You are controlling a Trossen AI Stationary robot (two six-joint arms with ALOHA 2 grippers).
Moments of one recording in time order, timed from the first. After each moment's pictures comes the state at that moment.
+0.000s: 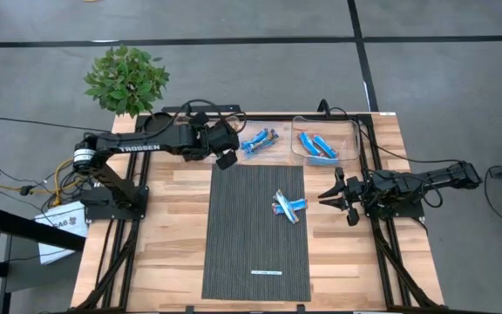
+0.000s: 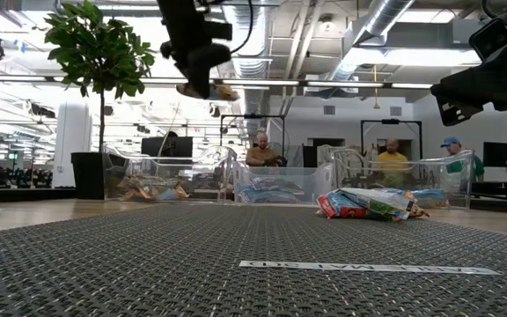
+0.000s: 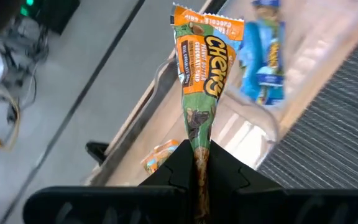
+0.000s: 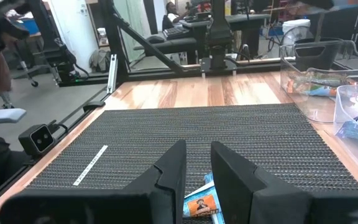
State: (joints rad) left arm 0.19 1.60 1.43 -0.94 -0.64 -0.22; right arm 0.17 0.14 0.01 0.01 0.00 0.08
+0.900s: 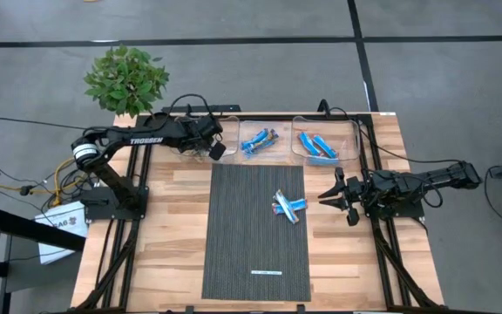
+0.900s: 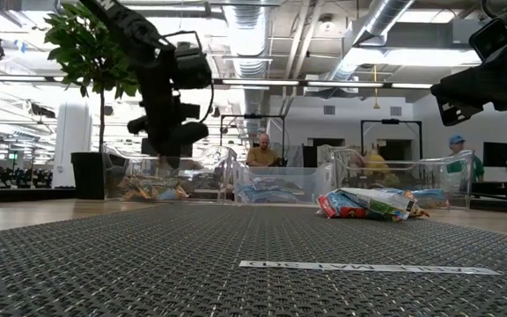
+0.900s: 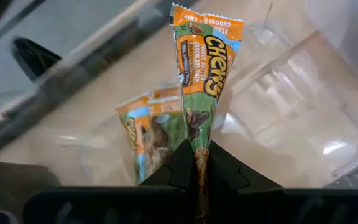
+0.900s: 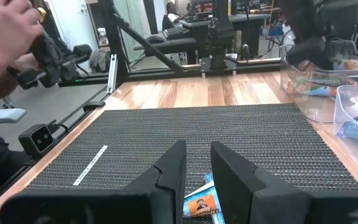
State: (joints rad) left arm 0.52 1.60 0.99 -0.50 -0.39 -0.34; right arm 0.17 0.14 0.01 0.01 0.00 0.08
